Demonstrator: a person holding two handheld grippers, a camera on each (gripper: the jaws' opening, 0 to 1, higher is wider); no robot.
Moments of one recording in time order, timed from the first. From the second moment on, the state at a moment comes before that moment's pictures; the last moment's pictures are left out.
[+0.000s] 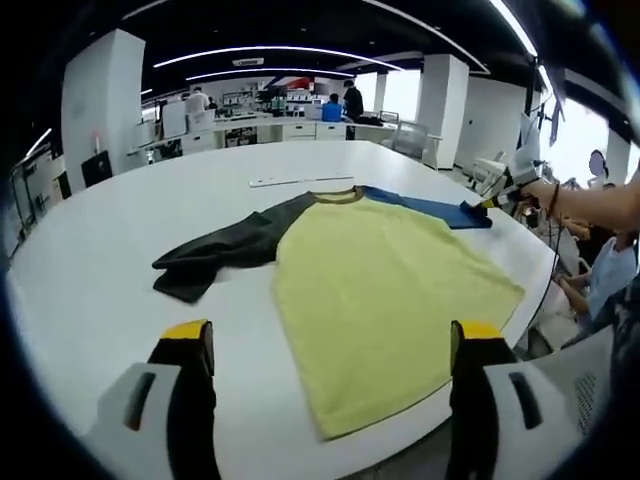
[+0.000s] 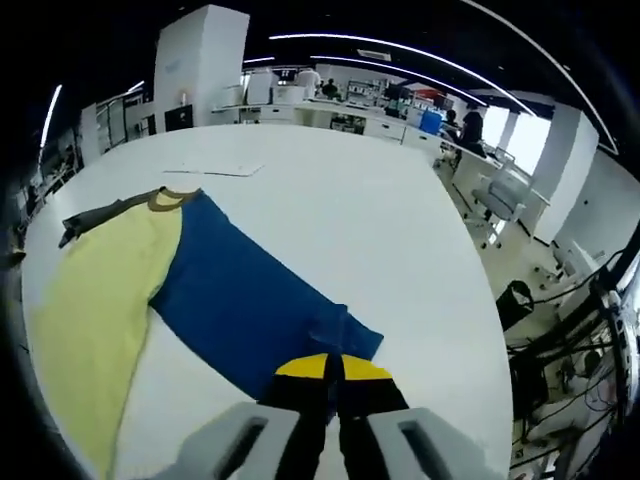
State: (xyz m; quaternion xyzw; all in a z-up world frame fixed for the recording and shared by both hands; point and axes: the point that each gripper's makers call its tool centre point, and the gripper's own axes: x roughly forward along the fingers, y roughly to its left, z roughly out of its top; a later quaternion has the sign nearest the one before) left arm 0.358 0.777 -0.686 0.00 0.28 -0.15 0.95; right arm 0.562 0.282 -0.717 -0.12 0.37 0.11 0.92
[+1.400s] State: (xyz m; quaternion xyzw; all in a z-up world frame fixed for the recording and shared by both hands) left arm 0.352 0.783 -0.678 0.01 0.27 -0.15 0.95; right arm 0.549 0.233 -0.699 -0.07 0.39 0.02 0.92
